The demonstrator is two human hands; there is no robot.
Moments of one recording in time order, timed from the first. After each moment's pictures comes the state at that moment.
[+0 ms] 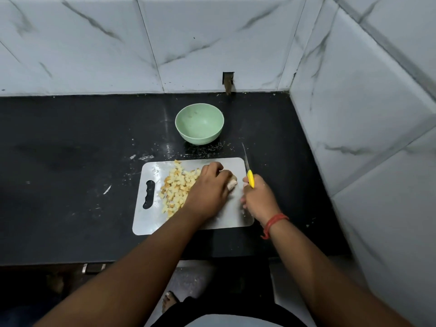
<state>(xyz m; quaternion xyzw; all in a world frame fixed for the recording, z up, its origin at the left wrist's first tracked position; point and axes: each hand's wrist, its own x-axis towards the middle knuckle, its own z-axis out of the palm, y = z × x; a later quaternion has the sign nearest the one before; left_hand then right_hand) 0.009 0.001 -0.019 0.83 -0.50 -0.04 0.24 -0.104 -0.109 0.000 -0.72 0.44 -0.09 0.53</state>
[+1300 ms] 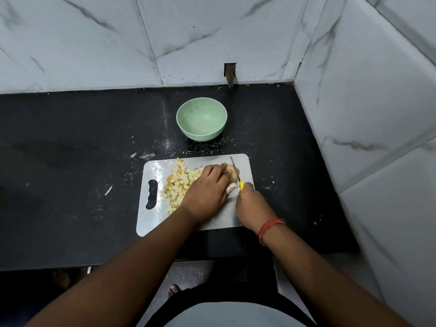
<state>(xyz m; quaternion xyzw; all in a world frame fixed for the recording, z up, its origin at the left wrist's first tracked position) 0.028 0.016 -0.040 0.79 -0.59 0.07 0.16 -0.098 -0.074 0.017 -0.85 0.40 0.07 0.34</state>
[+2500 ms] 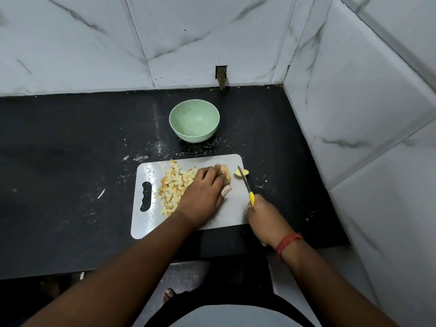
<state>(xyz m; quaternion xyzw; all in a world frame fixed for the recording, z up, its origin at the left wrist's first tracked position) 0.019 0.021 -0.035 0.81 -0.57 0.02 0.15 -0.146 -0.074 0.037 -0.82 0.43 0.11 0.36</state>
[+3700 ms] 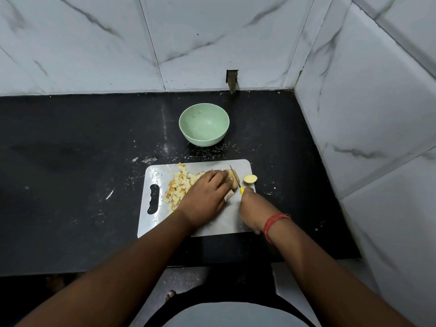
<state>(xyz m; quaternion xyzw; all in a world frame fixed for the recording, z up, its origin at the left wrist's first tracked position) 0.042 0.024 -0.042 0.75 -0.64 0.09 0.15 -0.089 -0.085 0.043 -0.92 0.23 0.24 0.19</state>
